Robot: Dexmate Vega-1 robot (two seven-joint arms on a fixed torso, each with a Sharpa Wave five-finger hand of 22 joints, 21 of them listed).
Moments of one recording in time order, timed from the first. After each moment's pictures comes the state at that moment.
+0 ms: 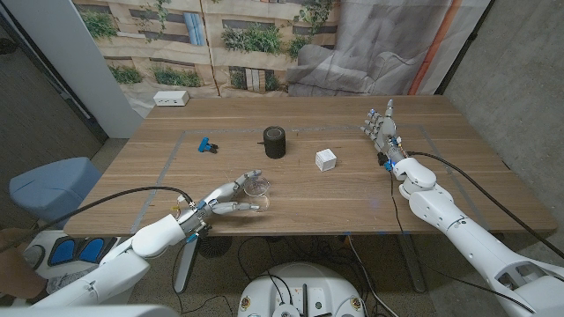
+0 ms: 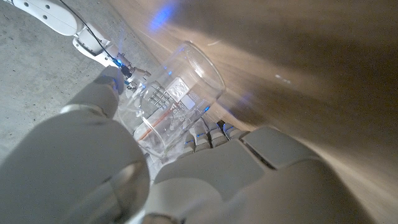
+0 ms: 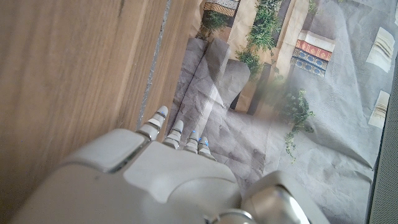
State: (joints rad) left arm 1.17 0.83 0.45 -1.41 -0.23 -0.74 -0.19; left_hand 0.72 -0.15 0.64 -0.18 0.18 -0.15 0.06 0.32 0.18 -0.07 -0.02 0.24 0.19 -0.06 -0.01 0.21 0.17 -0.17 -0.01 0.19 0.17; right arm -0.84 -0.51 -0.37 -1.30 0.65 0.29 0.03; right_hand -0.02 0.06 -0.27 0.19 0.33 -0.14 -0.05 0.22 0.34 -0.13 -0.10 0.22 0.41 -0.11 -0.04 0.25 0.55 0.04 0.10 0.25 0.20
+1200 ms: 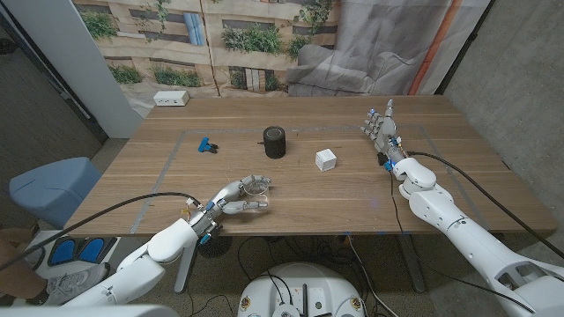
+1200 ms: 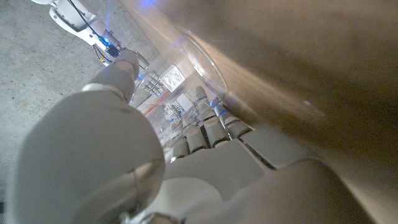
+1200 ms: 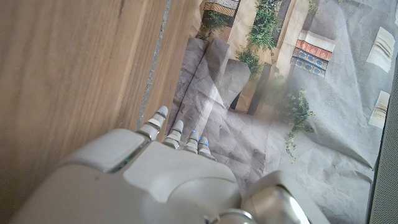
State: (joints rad) left arm 1.17 0.74 0.47 -1.39 -0.21 -0.72 -0.08; left_hand 0.98 -0.06 0.51 -0.17 0.19 0.23 -0.01 0.63 0.28 0.45 -0.14 0.39 0.30 0.48 -0.04 0.37 0.24 0.15 -0.04 0.21 0.16; right arm -0.84 -0.51 -0.37 -1.30 0.65 0.29 0.03; right_hand -0.02 0.06 -0.27 0.19 0.33 -0.14 -0.05 0.22 0.34 -0.13 -0.10 0.22 0.41 -0.11 -0.04 0.25 0.55 0.04 0.10 0.25 0.20
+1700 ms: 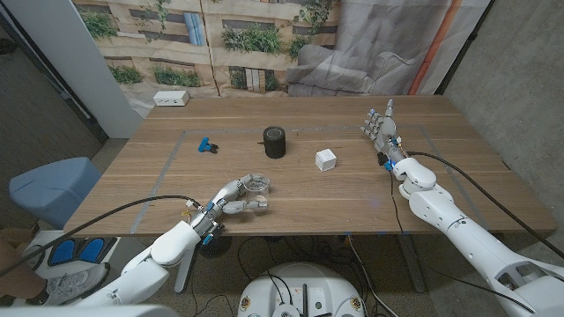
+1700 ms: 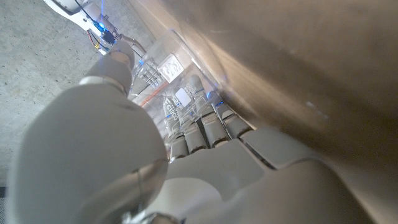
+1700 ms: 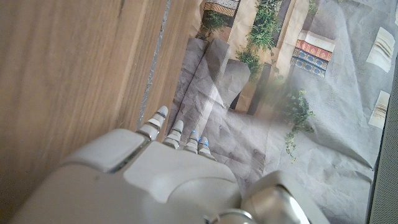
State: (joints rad) left arm 1.17 0.71 0.46 -1.37 -0.22 -0.74 -0.05; left_hand 1.04 -0.06 0.43 -0.18 0.21 0.31 -0.05 0.77 0.36 0.55 -0.13 0.52 0.42 0.60 -0.04 0.50 0.35 0.28 -0.04 0.22 0.17; right arm -0.84 -0.51 -0.37 -1.30 0.65 0.29 0.03; right_hand -0.02 0.06 -0.27 0.19 0.33 -0.14 -0.05 0.22 0.34 -0.13 -0.10 0.22 0.41 -0.11 -0.04 0.25 0.55 0.04 0.10 0.25 0.20
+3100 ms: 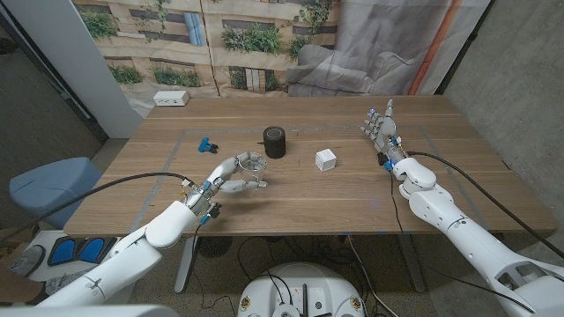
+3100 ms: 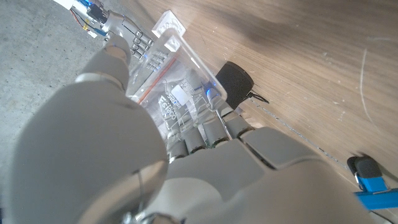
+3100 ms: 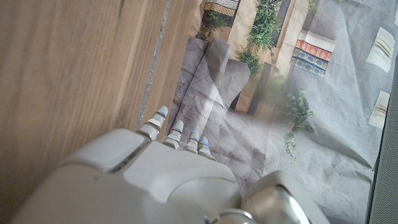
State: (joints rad) left arm 1.25 0.82 0.32 -1.72 -0.08 -0.49 0.11; left_hand 1.04 -0.06 0.40 -0.17 0.24 0.36 -0.07 0.89 0.41 0.60 -0.15 0.59 0.52 0.65 -0.06 0.51 0.41 0.33 -0.04 0.22 0.17; right arm -0.84 -0.51 -0.37 -1.30 0.65 0.29 0.03; right_hand -0.02 0.06 -0.27 0.19 0.33 -0.14 -0.05 0.22 0.34 -0.13 -0.10 0.22 0.41 -0.11 -0.04 0.25 0.55 0.04 0.10 0.25 0.20
